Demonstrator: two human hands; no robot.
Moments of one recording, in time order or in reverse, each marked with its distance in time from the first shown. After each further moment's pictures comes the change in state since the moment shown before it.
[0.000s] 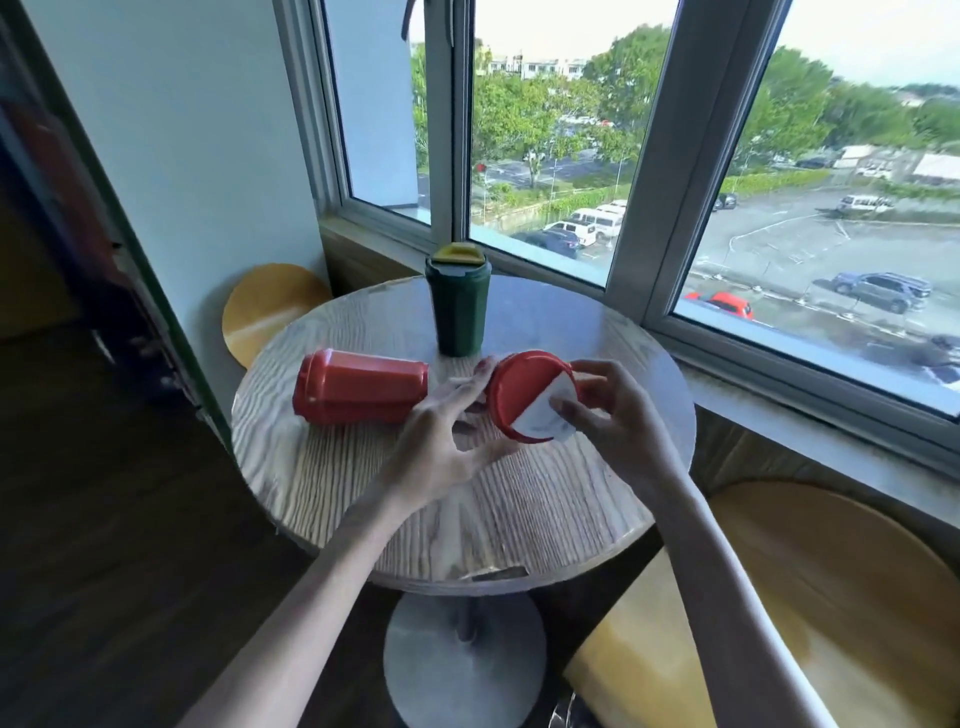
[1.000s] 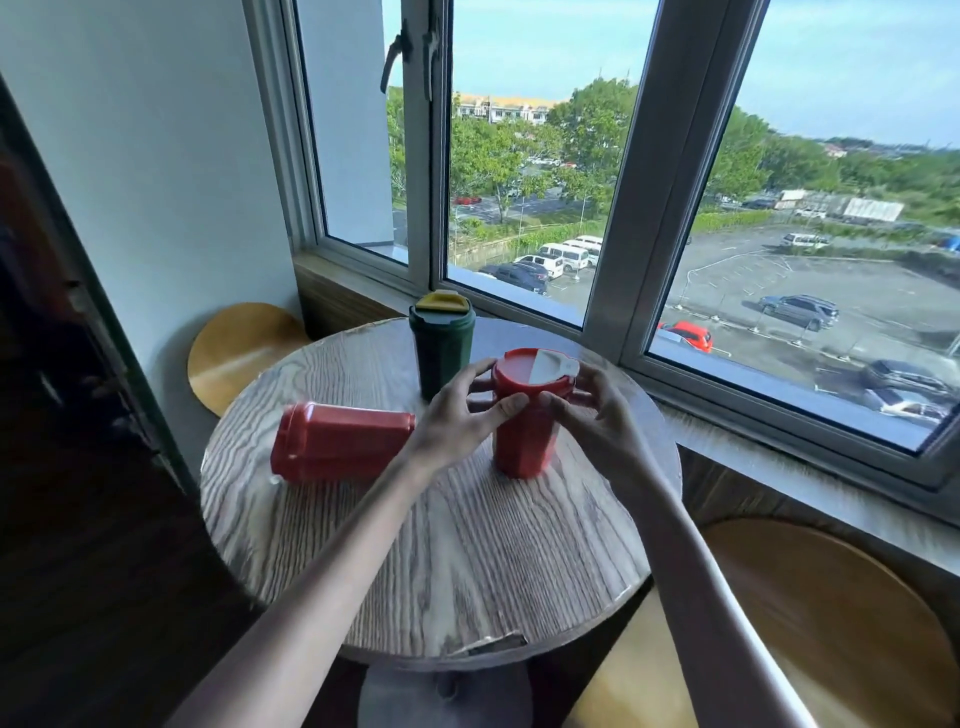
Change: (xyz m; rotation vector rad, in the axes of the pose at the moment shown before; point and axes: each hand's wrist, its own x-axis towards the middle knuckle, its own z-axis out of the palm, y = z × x) left_hand 0.082 -0.005 0.001 -0.247 -0.101 -0.276; right_hand 0.050 -0.002 0.003 0.071 0.069 0.023
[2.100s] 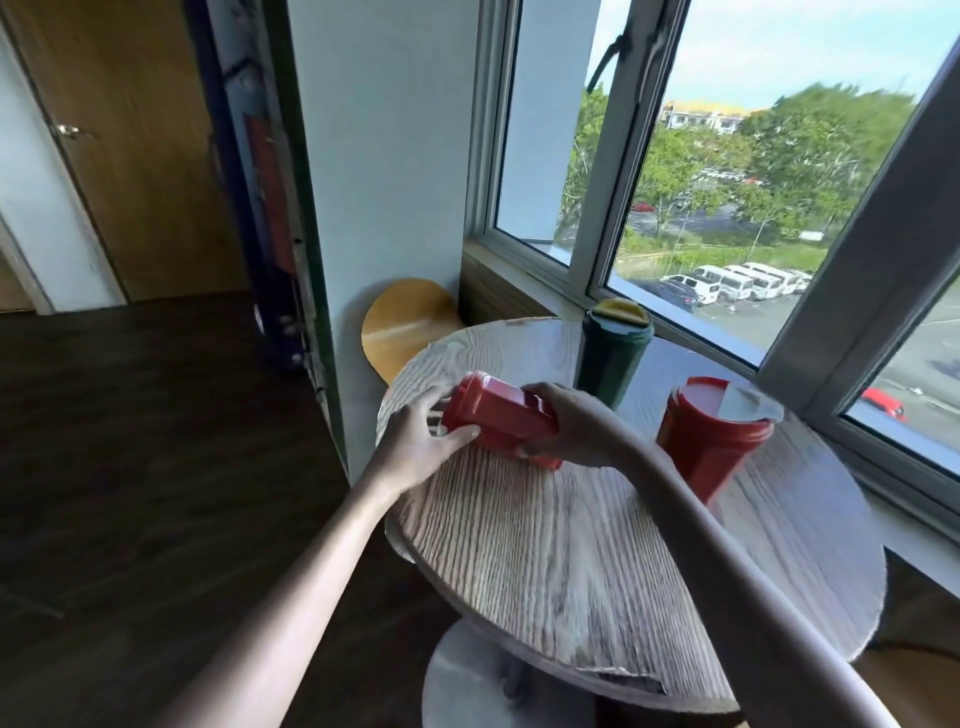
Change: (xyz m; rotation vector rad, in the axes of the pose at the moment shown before) left_hand -0.094 -0.074 -0.136 0.272 0.459 -0.150; right_hand 0.048 -0.035 0.153 -0.809 -0.725 -0.319
